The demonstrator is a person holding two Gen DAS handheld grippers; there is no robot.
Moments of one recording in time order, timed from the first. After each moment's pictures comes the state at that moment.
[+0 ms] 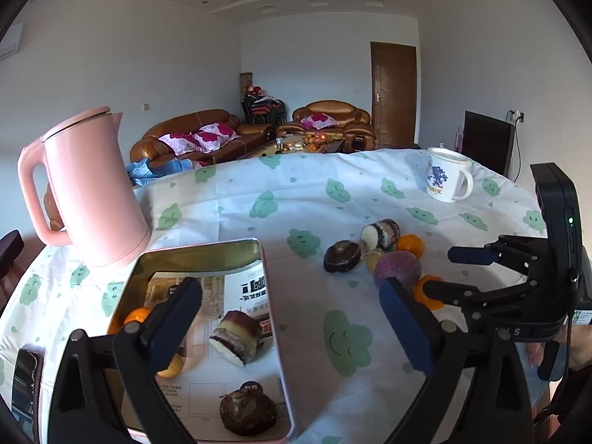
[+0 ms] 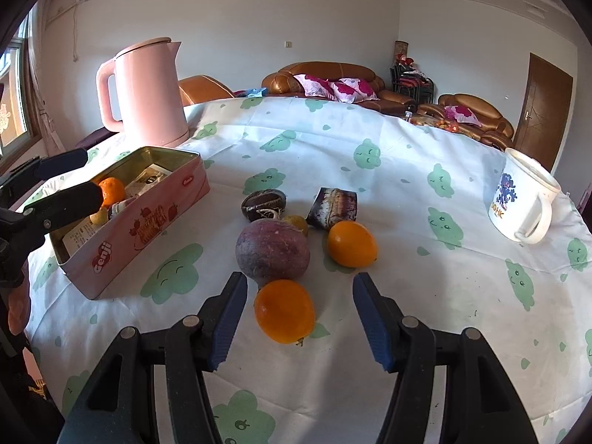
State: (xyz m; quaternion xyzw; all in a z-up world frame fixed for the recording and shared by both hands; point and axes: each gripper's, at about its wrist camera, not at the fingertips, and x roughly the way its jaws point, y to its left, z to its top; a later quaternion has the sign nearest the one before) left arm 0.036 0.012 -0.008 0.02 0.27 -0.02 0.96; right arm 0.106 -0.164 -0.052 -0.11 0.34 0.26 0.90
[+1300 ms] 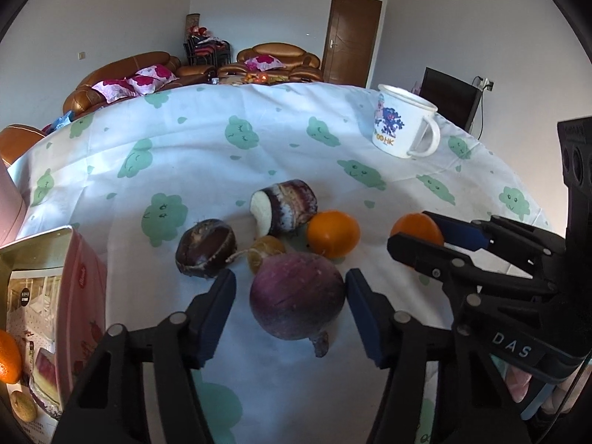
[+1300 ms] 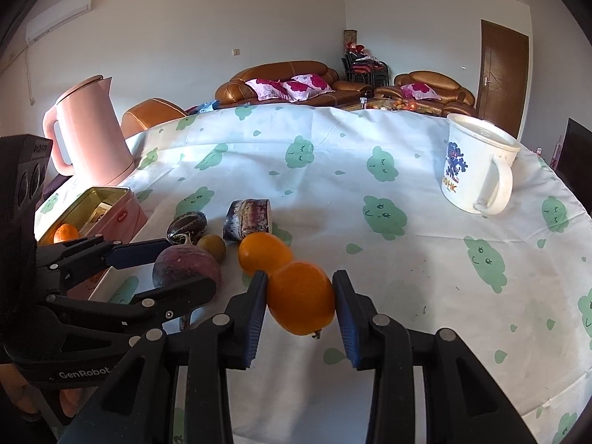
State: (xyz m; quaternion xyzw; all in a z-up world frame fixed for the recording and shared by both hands) left arm 0.129 -0.072 -0.058 -0.01 0.38 -0.13 0.91; right arm 0.142 -0.212 -0.052 -0.04 0.36 0.18 0.92
